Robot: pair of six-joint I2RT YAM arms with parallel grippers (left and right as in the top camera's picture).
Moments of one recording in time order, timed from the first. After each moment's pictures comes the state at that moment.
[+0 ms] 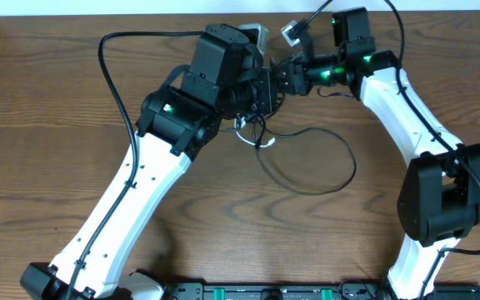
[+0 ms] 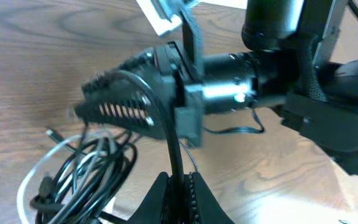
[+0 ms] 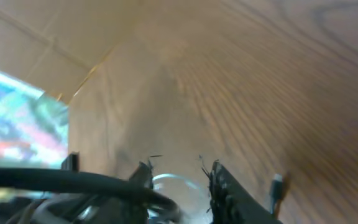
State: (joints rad) left arm -0.53 1.52 1.61 -0.77 0.27 -0.51; right arm 0.25 1.99 1.63 -0.47 -0.96 0.01
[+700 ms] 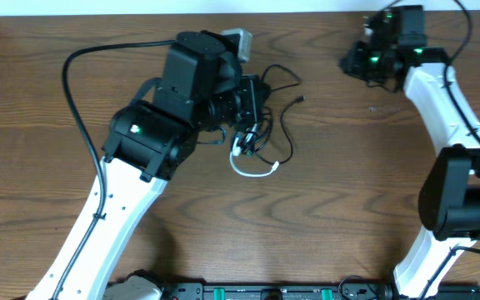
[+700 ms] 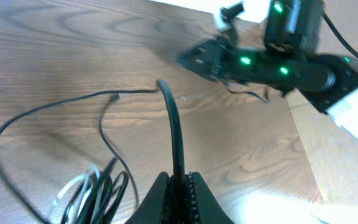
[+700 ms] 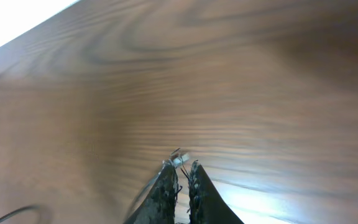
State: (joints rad) left arm -0.49 1.41 1.61 -0.84 0.31 -0.53; right arm 0.01 1.99 1.63 -0.60 -0.40 0.37
